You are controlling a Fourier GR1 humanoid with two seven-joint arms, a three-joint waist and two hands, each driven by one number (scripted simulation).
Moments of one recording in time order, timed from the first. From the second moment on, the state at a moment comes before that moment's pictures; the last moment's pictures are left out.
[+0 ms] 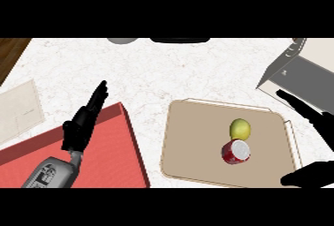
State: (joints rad) left arm -0.21 0.36 -0.35 -1.40 0.19 0.27 -0.04; right arm -0.06 -0.76 0.17 -1.95 0.05 0.20 0.47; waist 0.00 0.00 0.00
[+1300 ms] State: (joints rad) left arm -0.19 0.23 -0.21 -1.43 0.03 0.16 0.02; right arm -0.08 -0.44 0.28 -2.17 0.40 0.41 0.85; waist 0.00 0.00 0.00
